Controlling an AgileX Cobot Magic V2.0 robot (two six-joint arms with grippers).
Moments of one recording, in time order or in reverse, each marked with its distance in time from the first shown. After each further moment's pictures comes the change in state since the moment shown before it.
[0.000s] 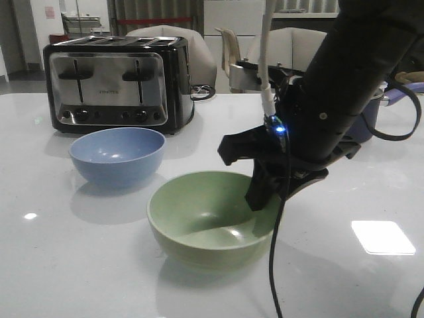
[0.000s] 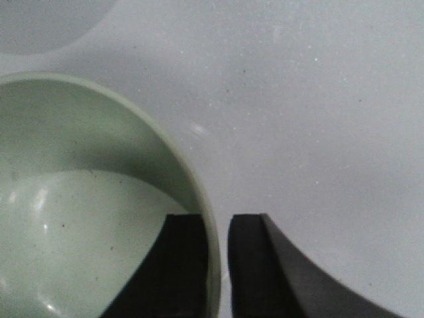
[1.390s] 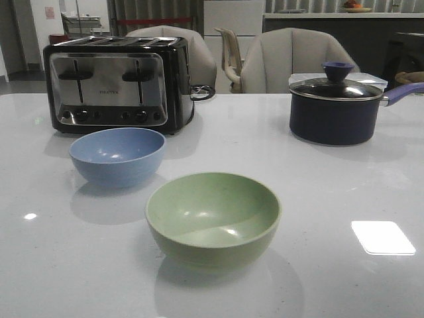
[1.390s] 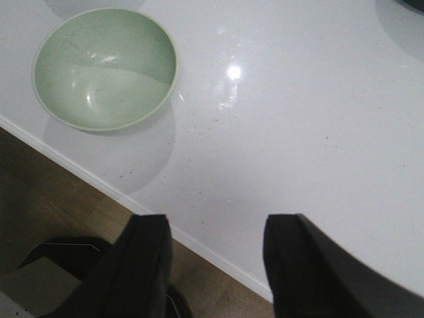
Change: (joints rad) left arm -0.142 0.128 -0.026 0.005 0.003 0.057; right arm 0.000 -0.996 0.336 -0.340 0.345 0.178
